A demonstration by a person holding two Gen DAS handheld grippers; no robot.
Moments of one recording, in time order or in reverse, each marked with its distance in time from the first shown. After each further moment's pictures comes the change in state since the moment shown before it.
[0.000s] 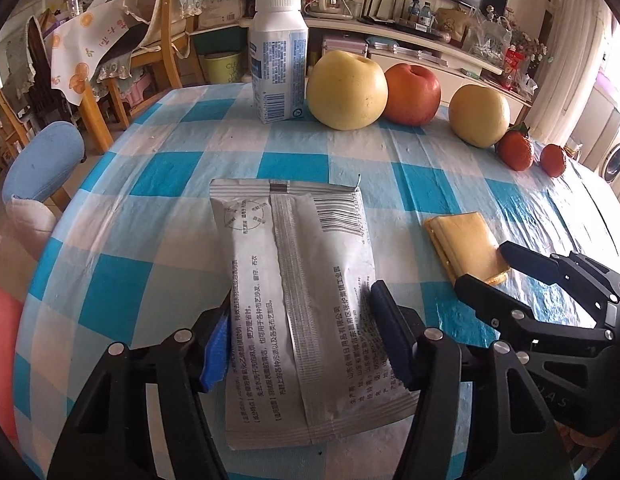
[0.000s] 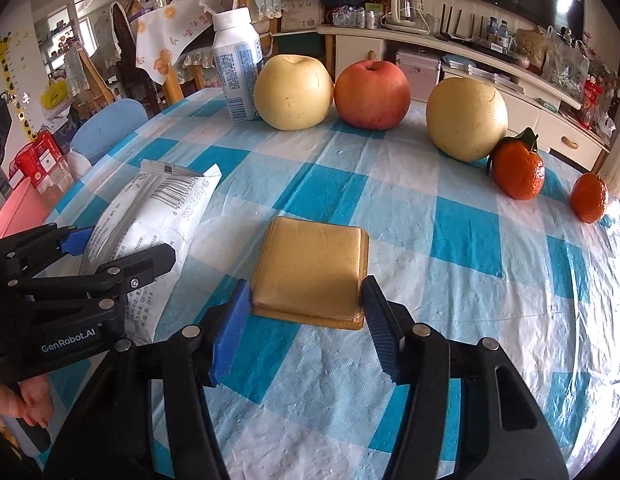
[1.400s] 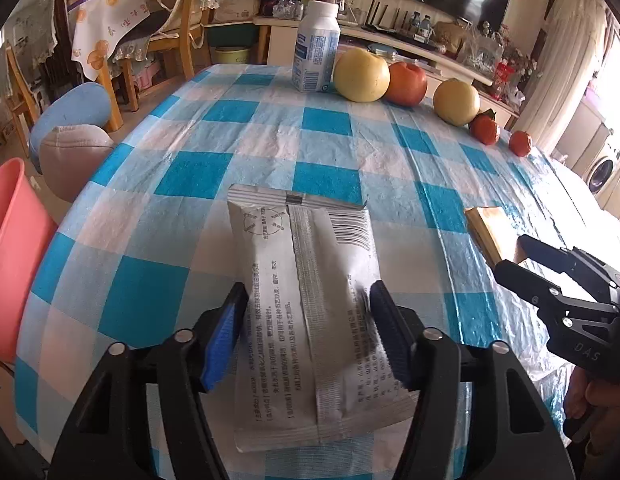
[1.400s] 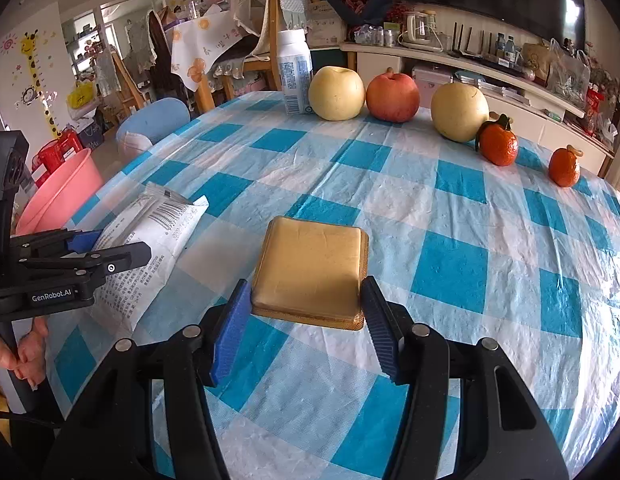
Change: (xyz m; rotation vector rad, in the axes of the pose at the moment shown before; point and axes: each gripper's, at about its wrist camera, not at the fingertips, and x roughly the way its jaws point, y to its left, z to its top) left arm -0.069 0.042 -0.084 -0.025 -0.005 -0.054; right arm -0.075 0.036 -0.068 -0.040 -0.066 0.053
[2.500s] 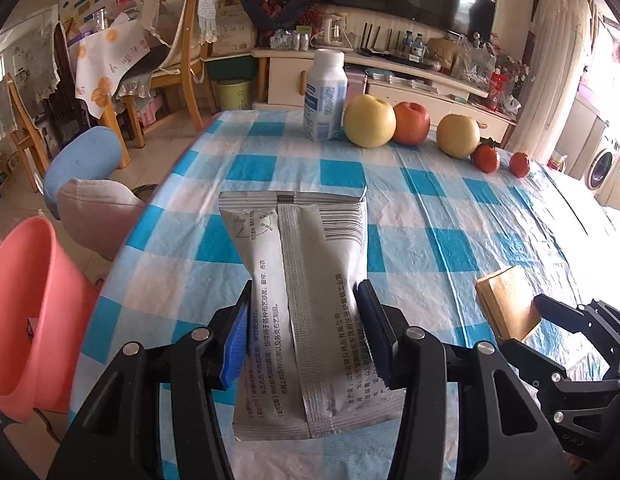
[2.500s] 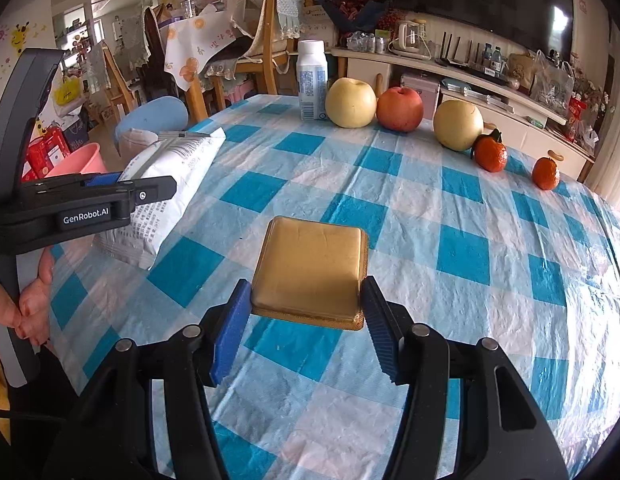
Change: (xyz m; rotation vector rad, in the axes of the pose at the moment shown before) left arm -0.040 0.023 0.027 0.044 -0.113 0.033; right arm -0.026 0.056 -0.005 0.004 -0.011 -0.081
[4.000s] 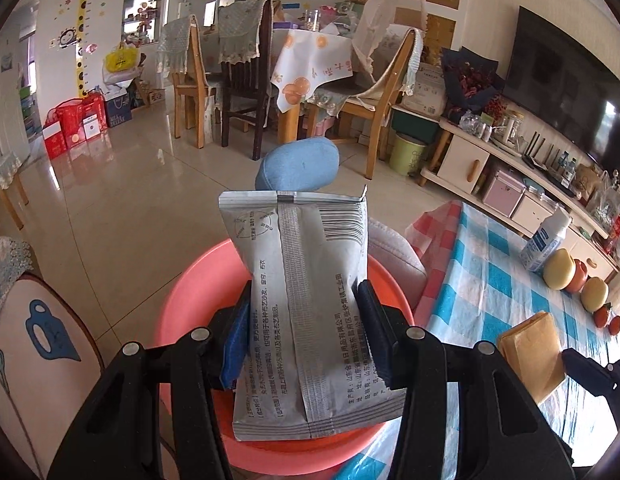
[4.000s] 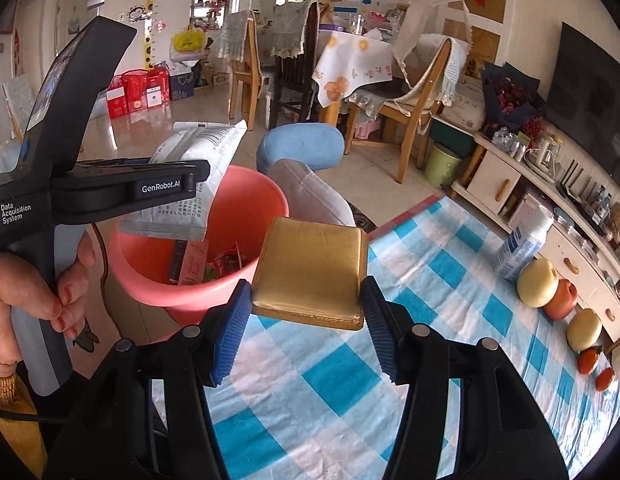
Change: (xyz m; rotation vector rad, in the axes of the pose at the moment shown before) left arm -0.097 0.256 -0.012 -0.460 -0.152 0.370; right arm 0.015 0.262 0.104 -0.447 -0.084 0.212
